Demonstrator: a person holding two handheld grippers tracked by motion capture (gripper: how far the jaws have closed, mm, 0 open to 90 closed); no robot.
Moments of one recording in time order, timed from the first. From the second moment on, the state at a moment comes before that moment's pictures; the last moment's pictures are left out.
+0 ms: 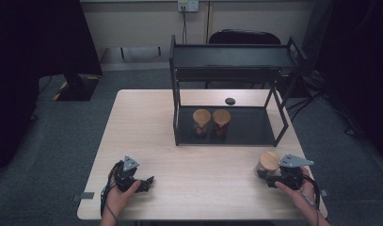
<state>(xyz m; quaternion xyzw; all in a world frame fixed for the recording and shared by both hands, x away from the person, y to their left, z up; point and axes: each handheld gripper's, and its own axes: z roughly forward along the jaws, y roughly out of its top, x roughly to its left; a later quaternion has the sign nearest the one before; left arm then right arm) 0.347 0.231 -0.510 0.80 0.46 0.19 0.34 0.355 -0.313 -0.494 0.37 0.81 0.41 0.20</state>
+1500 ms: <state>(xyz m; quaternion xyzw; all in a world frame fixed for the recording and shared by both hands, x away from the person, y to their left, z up) 0.347 0.231 -0.510 0.80 0.46 0.19 0.34 0.415 -0.266 -0.463 0.35 0.82 0.40 0.22</state>
